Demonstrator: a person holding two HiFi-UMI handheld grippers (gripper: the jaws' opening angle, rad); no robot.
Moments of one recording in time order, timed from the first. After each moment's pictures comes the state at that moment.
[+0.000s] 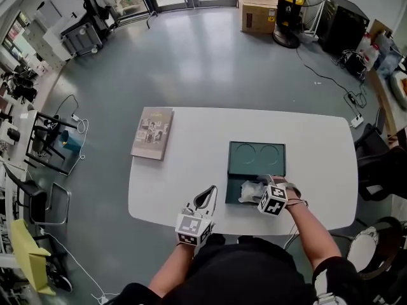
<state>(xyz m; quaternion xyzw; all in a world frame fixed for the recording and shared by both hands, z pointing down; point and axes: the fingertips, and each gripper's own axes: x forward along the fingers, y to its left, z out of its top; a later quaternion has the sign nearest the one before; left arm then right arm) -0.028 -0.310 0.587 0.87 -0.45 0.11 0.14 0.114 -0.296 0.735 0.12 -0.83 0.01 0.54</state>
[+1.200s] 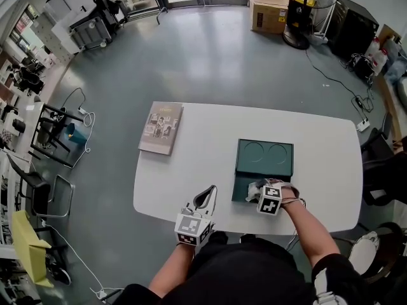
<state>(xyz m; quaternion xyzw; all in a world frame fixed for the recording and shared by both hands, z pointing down) -0.058 -0.300 0.588 0.86 -0.48 0.11 0.14 0.088 -0.280 0.770 0.04 -0.81 0.00 0.59</state>
